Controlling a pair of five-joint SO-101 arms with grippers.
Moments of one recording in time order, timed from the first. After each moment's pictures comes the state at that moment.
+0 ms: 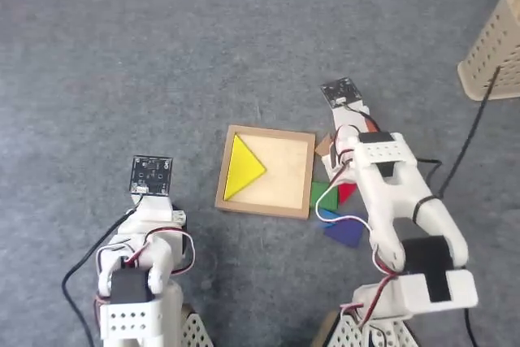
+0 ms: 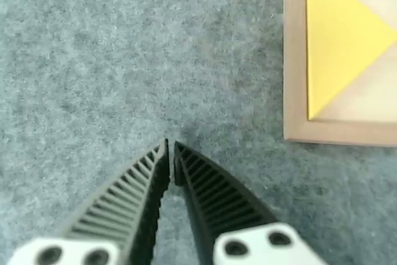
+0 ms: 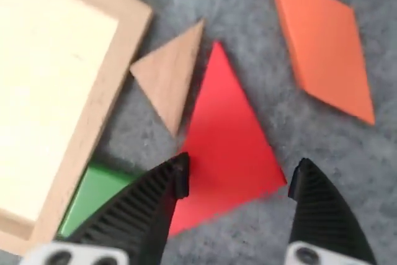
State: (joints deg) left arm -9.2 -103.5 97.1 72.0 -0.9; right arm -10.7 1.0 37.9 45.9 13.2
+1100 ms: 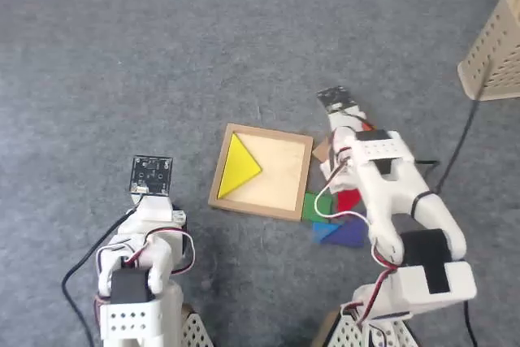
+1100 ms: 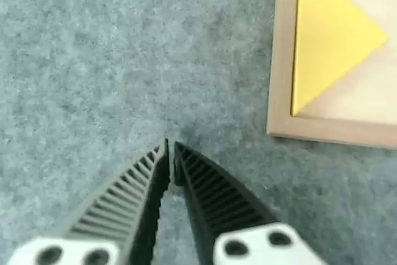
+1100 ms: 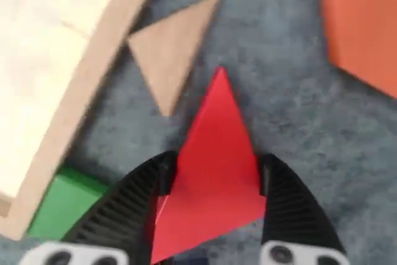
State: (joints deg) left arm -9.2 -103.5 97.1 72.0 -0.9; right arm -9.1 2.7 36.7 50.4 13.8
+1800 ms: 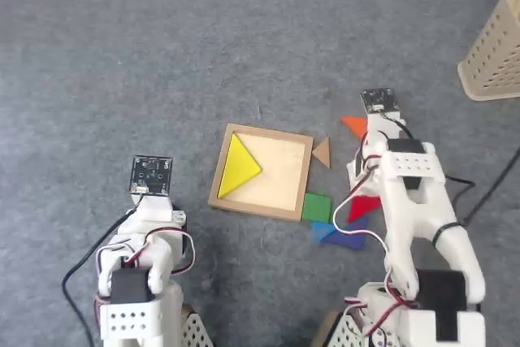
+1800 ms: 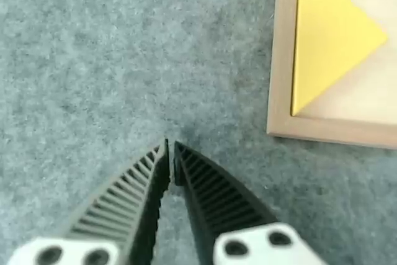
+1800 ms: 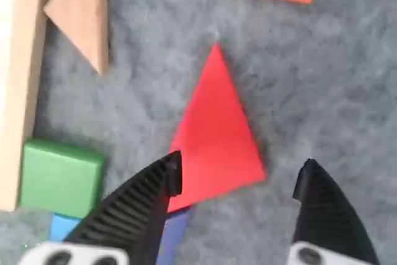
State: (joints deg) left arm -9.2 -103.5 97.1 72.0 -0.9; right arm -2.6 -11.1 44.1 55.2 6.2
